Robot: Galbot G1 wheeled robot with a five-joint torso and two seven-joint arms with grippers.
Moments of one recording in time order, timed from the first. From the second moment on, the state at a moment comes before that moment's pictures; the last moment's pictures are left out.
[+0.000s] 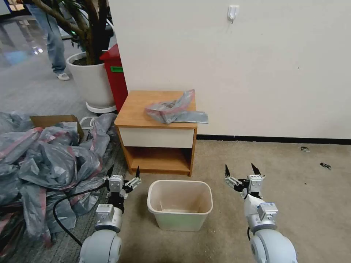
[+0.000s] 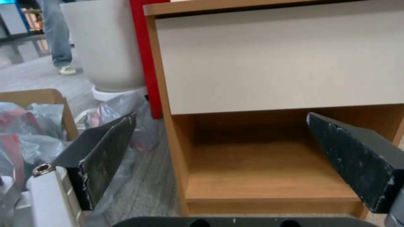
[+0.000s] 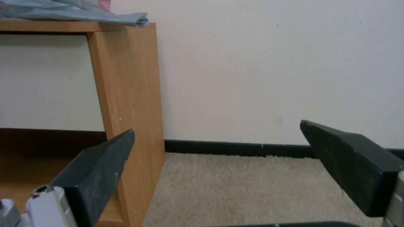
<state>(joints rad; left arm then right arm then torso) 1.55 -1.50 -0.55 -2.00 0.00 0.00 0.00 -1.55 1.50 0.55 2.00 0.00 0.00 0.00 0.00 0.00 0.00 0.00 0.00</state>
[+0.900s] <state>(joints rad) 1.55 -1.50 -0.55 -2.00 0.00 0.00 0.00 -1.55 1.50 0.55 2.00 0.00 0.00 0.00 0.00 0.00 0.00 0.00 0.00</state>
